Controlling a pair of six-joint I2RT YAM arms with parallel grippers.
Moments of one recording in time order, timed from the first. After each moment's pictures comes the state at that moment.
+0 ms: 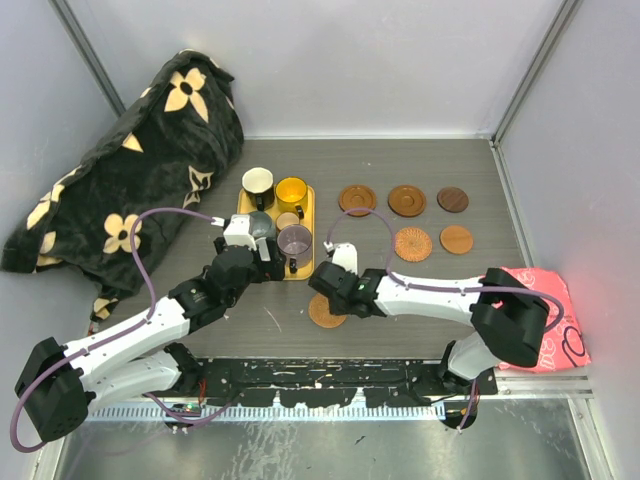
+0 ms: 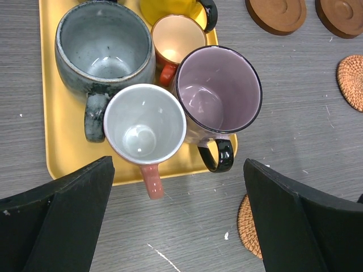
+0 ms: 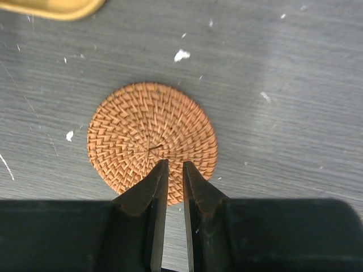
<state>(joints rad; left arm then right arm) -0.80 0.96 0.55 -0.06 -0.45 -0.53 1.06 1.48 0.85 -0.47 0.39 0.83</state>
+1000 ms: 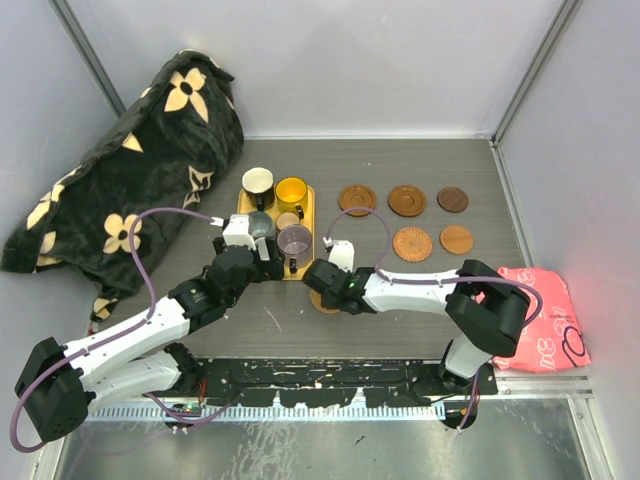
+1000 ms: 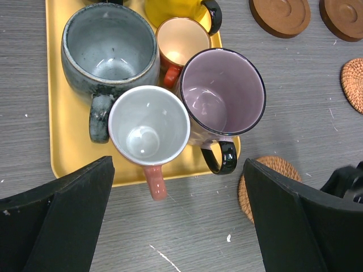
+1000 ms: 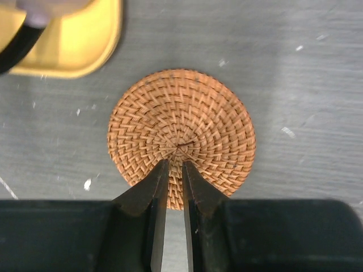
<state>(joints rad) -0.80 0.96 0.55 -0.06 -0.47 -0.53 1.08 1.62 0.87 -0.36 0.43 0.93</state>
